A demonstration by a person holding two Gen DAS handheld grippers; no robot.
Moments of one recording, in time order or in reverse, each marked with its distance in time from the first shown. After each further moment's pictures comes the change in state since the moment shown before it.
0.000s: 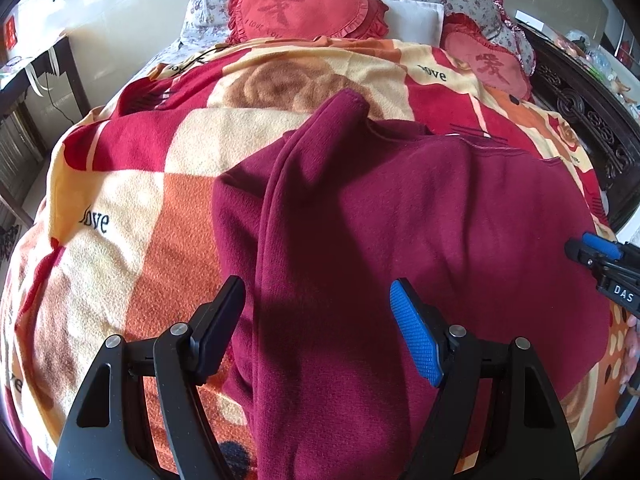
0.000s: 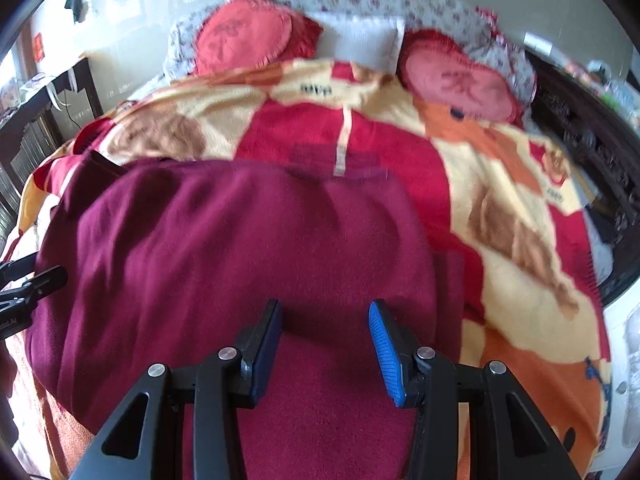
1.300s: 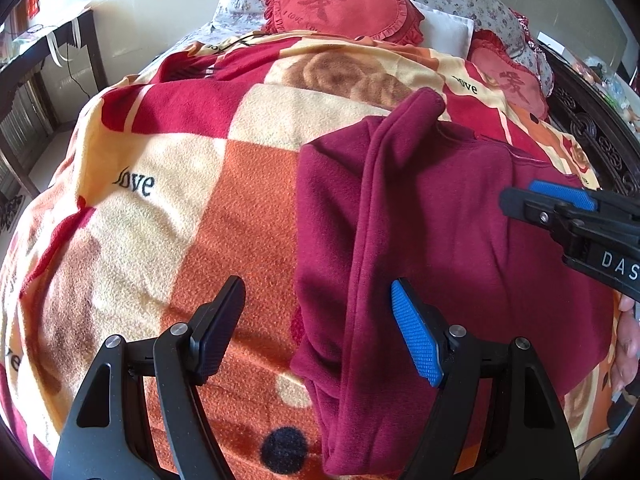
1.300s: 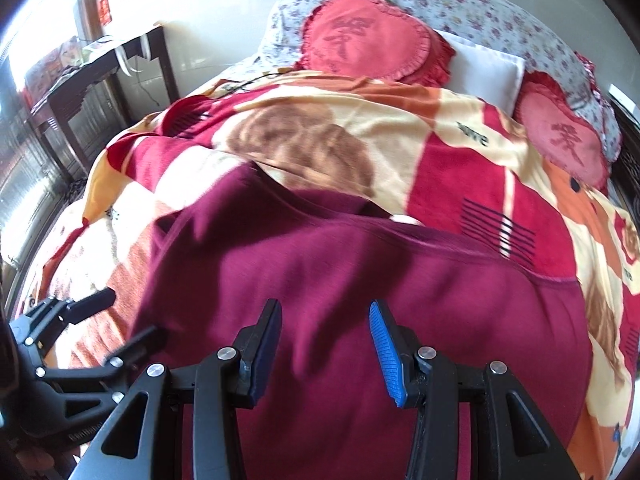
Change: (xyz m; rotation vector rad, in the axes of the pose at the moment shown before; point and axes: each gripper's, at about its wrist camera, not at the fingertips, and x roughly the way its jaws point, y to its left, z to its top) left arm -0.006 0.050 -0.019 -0.090 -0.001 0.002; right arm 0.000 0.159 0.056 -0.198 -0.015 0.189
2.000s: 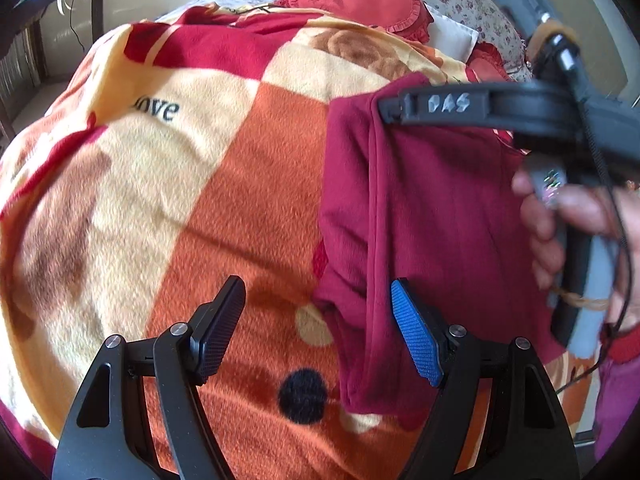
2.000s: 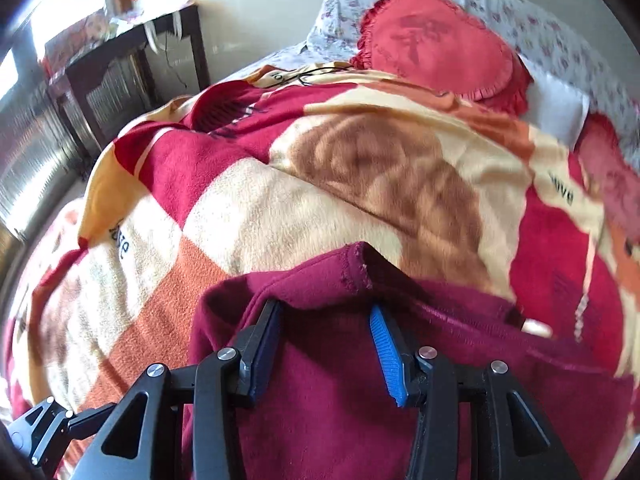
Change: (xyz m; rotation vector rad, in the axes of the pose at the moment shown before) left arm -0.011 0.040 -0.039 -0.117 0.058 -0.142; right arm 0.073 0.074 0.059 -0.118 0.030 0.029
